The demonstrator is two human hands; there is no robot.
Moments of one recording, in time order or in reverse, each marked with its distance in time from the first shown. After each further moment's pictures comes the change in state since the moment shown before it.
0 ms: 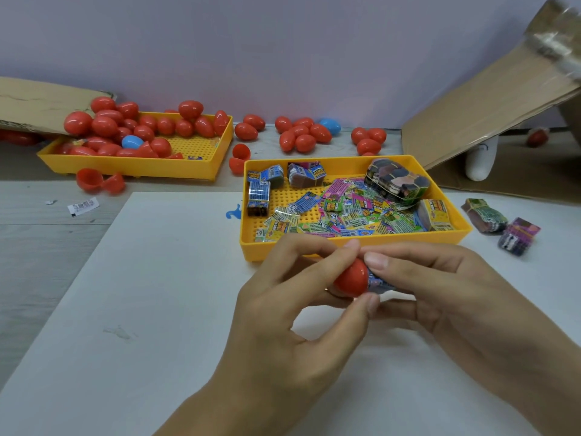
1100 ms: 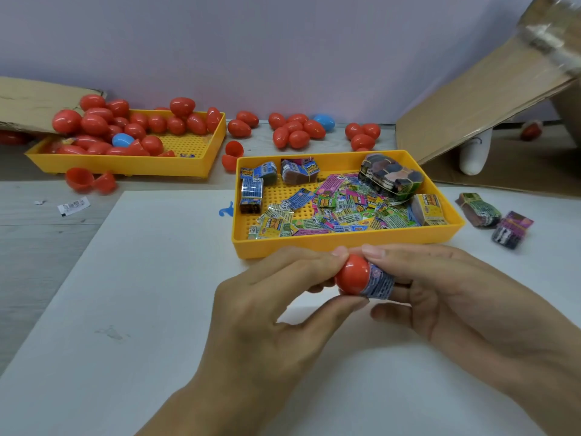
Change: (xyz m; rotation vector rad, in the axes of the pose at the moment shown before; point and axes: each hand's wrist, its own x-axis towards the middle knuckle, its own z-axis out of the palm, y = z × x) left_hand 0.003 0.000 -0.008 0.222 0.007 0.064; right_hand -0.001 -0.007 0.000 0.164 0.010 0.210
